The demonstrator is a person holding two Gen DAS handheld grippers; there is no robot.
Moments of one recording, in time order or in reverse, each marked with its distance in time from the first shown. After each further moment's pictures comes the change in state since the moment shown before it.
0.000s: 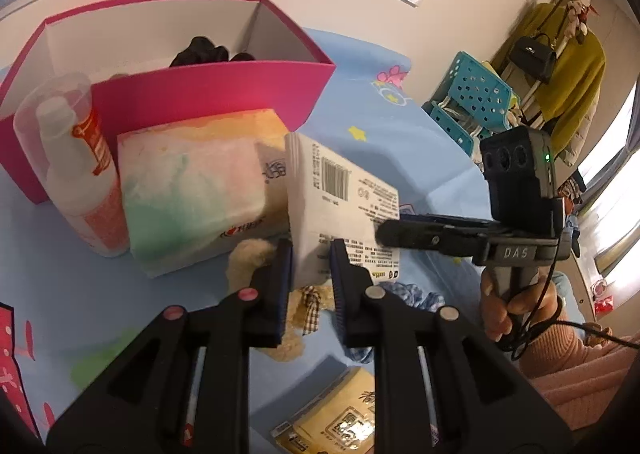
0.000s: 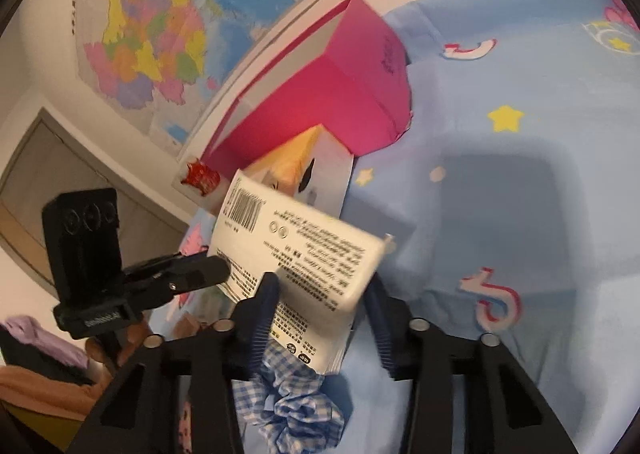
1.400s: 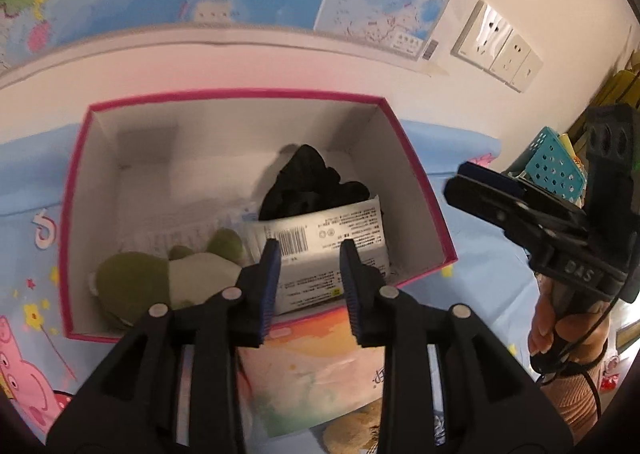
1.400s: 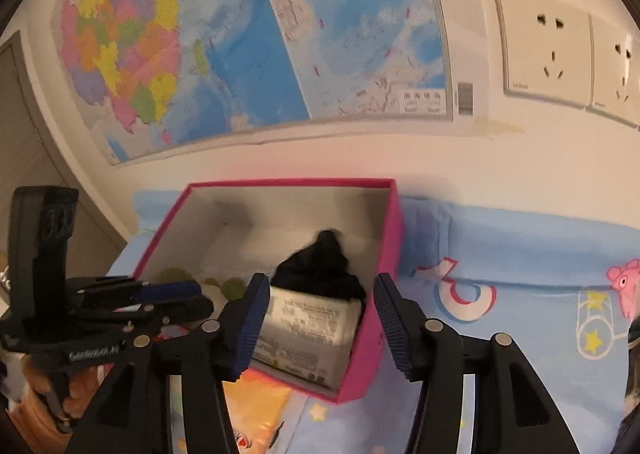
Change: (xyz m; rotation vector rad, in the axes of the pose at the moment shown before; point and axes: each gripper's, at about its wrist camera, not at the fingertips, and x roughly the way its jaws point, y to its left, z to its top) left arm 0.000 0.070 0.139 -0.167 -0.035 0.227; right arm 0.032 0.073 0.176 -0.297 -0.077 -0.318
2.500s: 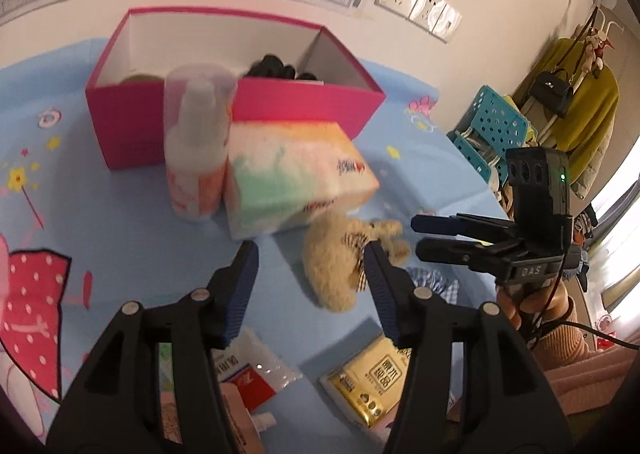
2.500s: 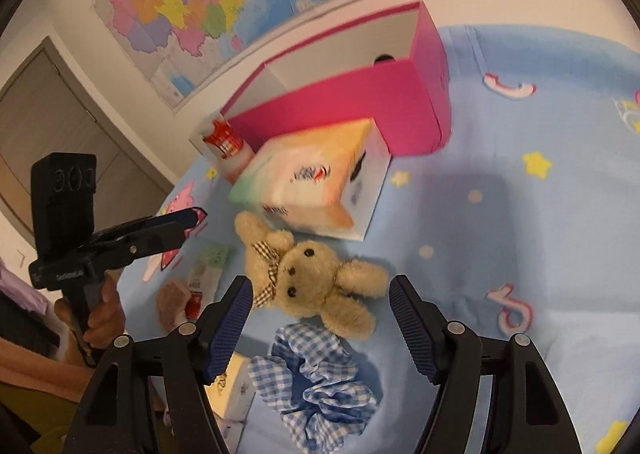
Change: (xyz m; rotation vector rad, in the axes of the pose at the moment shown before) left arm -0.049 0.010 -0.161 0.055 -0.052 -0.158; right arm -0.025 0.021 -0.182 0.096 0.153 0.221
